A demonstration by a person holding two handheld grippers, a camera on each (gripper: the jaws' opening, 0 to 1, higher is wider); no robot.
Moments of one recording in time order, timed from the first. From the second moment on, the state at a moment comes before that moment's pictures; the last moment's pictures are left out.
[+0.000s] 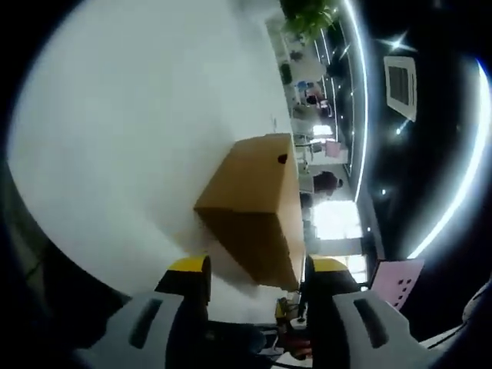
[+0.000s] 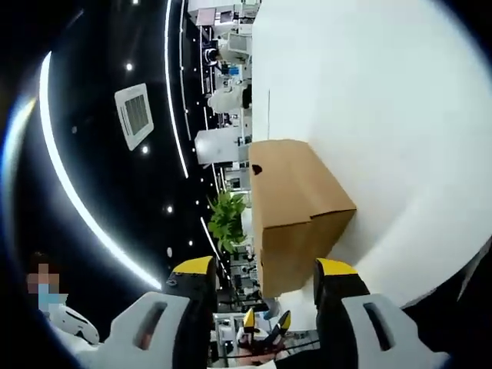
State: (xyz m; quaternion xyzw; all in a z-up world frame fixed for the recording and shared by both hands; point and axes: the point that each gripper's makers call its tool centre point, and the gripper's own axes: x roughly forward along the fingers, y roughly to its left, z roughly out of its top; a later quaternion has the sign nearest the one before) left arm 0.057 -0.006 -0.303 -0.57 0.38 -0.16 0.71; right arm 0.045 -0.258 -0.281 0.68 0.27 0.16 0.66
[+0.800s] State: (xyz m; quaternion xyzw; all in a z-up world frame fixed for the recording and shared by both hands) left arm 0.075 -0.016 -0.308 -0.57 0.38 -0.14 0.71; right arm 0.054 -0.239 -0.280 0.67 0.30 0.17 0.66
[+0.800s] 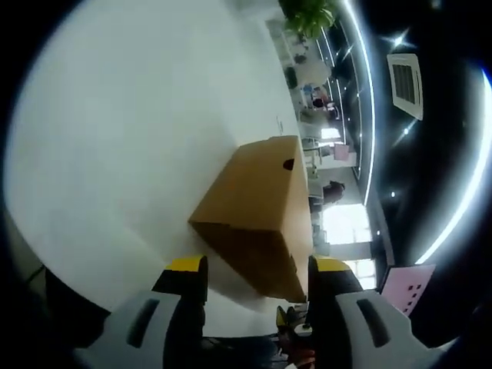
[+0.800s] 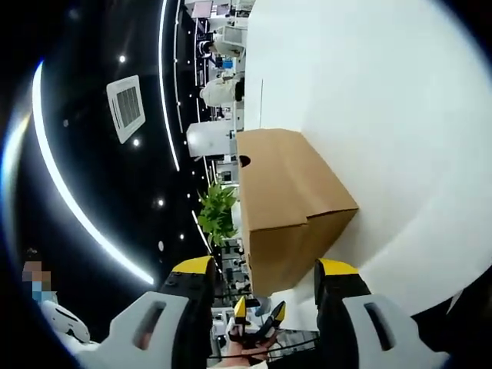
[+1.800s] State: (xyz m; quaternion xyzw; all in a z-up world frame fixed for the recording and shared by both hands) left arm 0.094 -0.014 -0.307 -0.58 0.37 -0.13 0.71; right arm 0.071 -0.241 -0.288 0.70 0.29 0.15 0.64
